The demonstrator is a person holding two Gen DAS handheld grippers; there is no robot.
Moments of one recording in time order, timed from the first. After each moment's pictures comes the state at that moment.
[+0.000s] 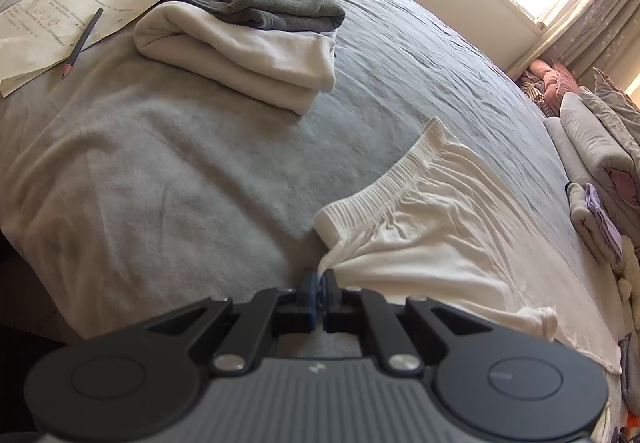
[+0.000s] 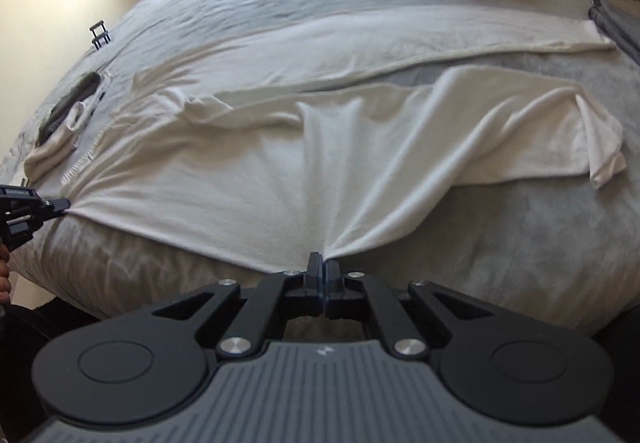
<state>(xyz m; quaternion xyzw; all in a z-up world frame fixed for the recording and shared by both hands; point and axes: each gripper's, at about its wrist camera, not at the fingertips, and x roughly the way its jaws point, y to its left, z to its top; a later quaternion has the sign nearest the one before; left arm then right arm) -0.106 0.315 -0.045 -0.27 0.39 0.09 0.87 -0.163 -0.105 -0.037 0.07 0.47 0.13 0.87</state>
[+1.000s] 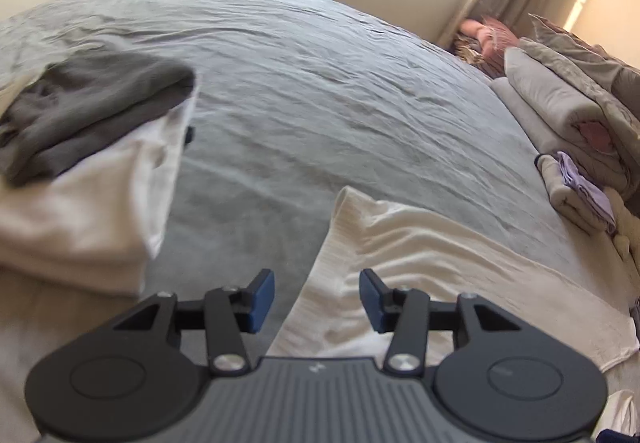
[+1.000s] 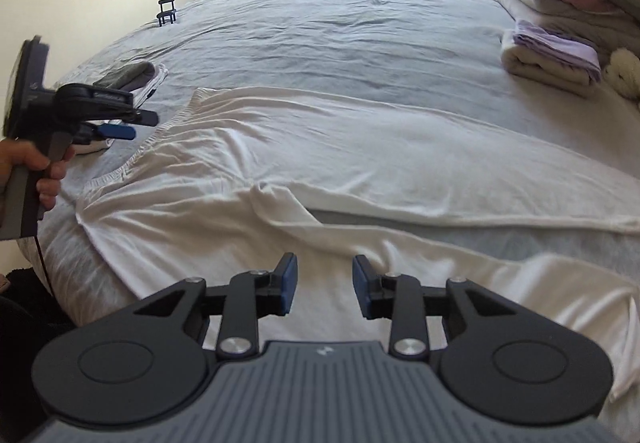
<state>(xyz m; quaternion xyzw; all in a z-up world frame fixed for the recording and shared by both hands) 0.049 0.293 -0.022 -0.16 0.38 -0.01 0.91 -0.096 -0.039 0.001 -0.04 0.40 0.22 0.89</state>
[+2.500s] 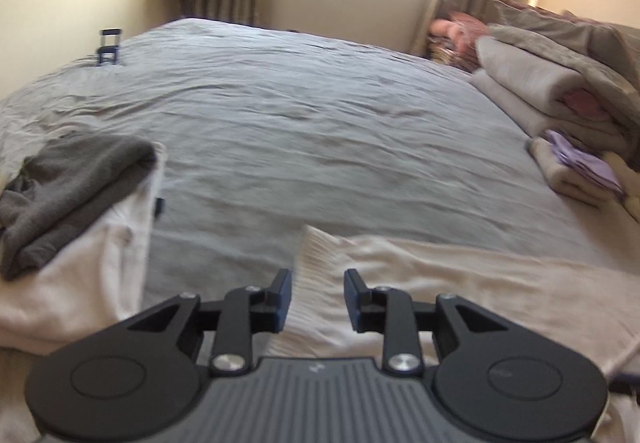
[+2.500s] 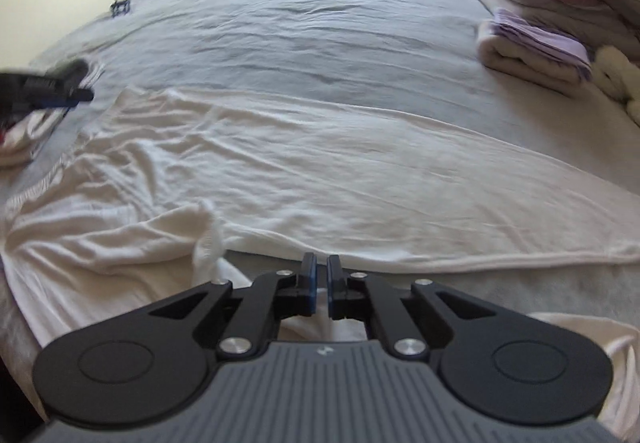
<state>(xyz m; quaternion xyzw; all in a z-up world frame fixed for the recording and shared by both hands) 0.038 0.247 0.000 -0.07 0.34 -0.03 0.94 -0.042 -0.054 -0.023 -0.05 0.40 0.16 0.90</state>
